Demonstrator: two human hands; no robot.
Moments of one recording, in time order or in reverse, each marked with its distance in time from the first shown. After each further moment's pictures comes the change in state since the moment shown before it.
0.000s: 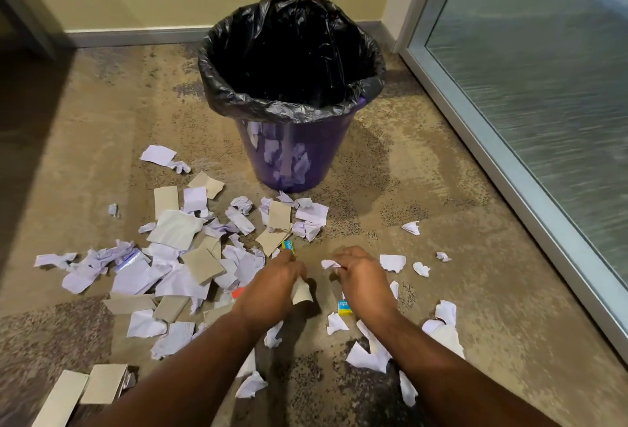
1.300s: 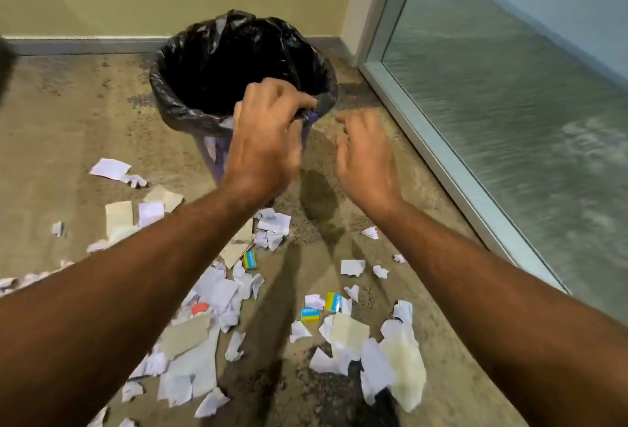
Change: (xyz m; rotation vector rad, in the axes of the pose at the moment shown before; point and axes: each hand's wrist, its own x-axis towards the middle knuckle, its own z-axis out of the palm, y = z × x) left_hand 0.086 0.108 -0.164 -0.015 0.994 0.386; right_hand 0.104 -0.058 -0.169 -0.170 0.522 -0.271
